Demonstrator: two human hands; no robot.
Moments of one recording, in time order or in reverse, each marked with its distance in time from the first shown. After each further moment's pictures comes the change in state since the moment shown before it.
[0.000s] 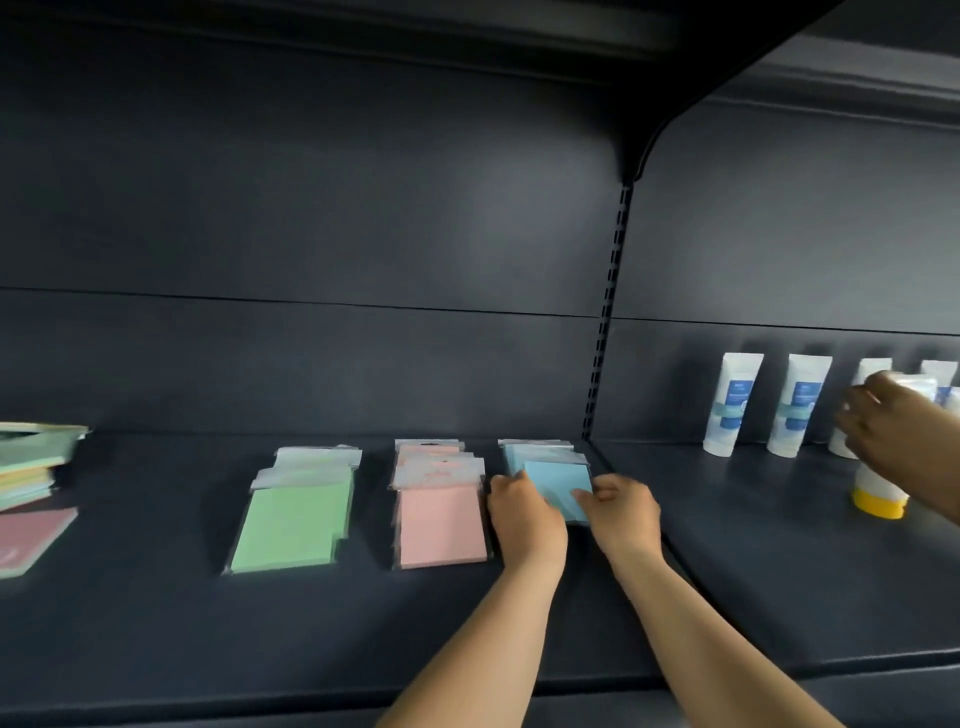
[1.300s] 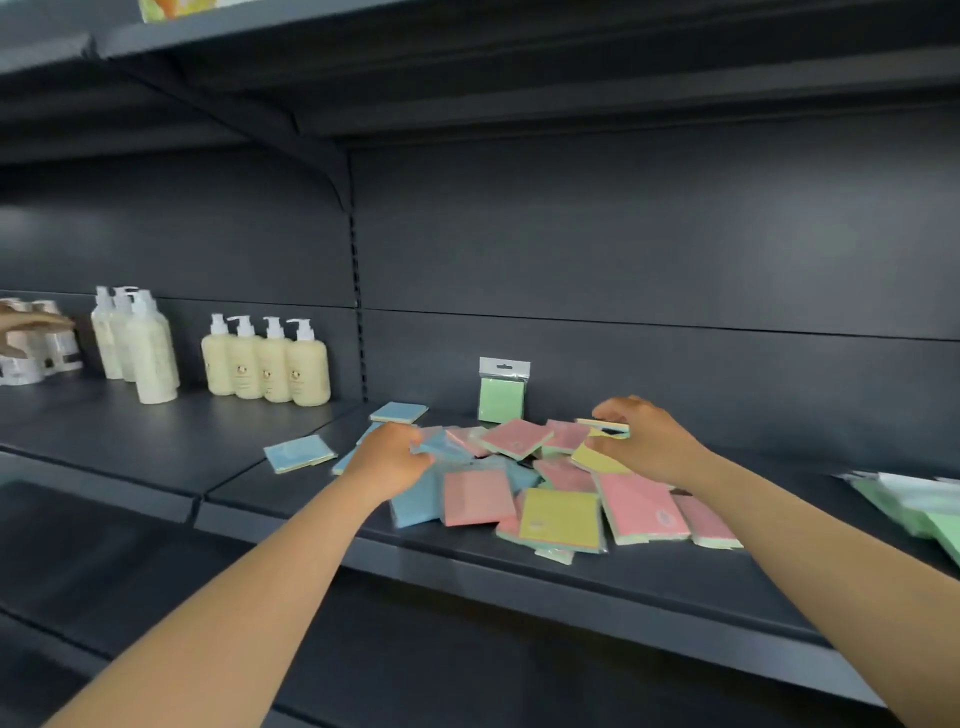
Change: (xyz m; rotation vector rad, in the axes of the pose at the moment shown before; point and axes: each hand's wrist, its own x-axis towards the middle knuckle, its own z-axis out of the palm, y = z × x) left_hand 0.029 -0.442 -0.669 0.381 0.110 -0.089; right_hand -0.322 -0.370 0.372 -0.277 -0.559 -0.714
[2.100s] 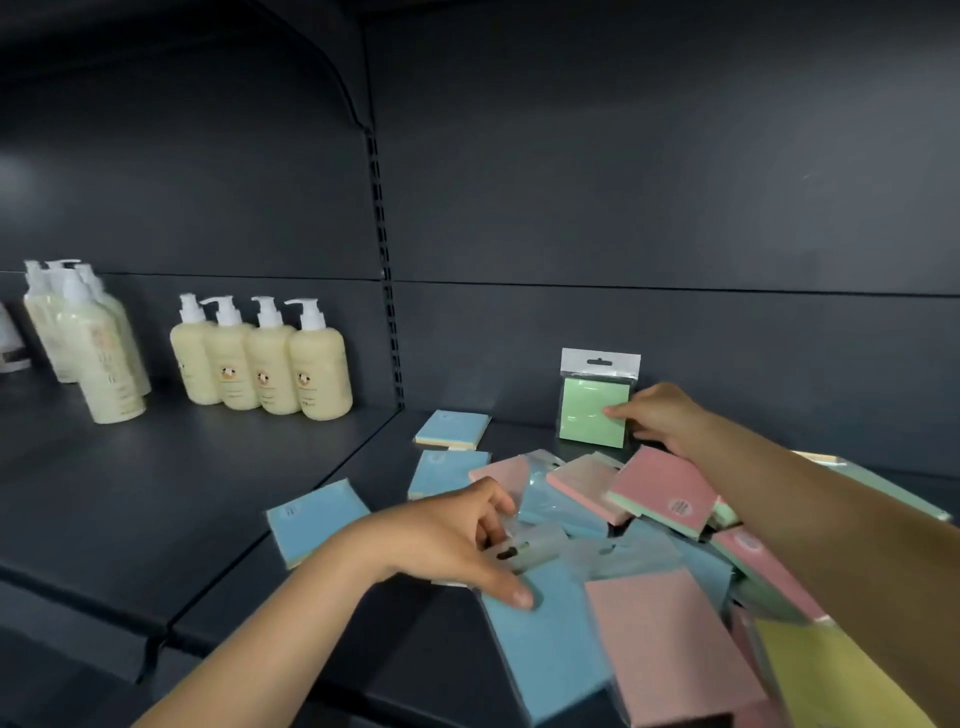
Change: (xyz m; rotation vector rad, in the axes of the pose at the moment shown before) left_hand 0.110 -0.084 -0.002 -0.085 -0.708 0.153; right_hand 0.239 -0.002 0.142 0.585 0.017 0.529
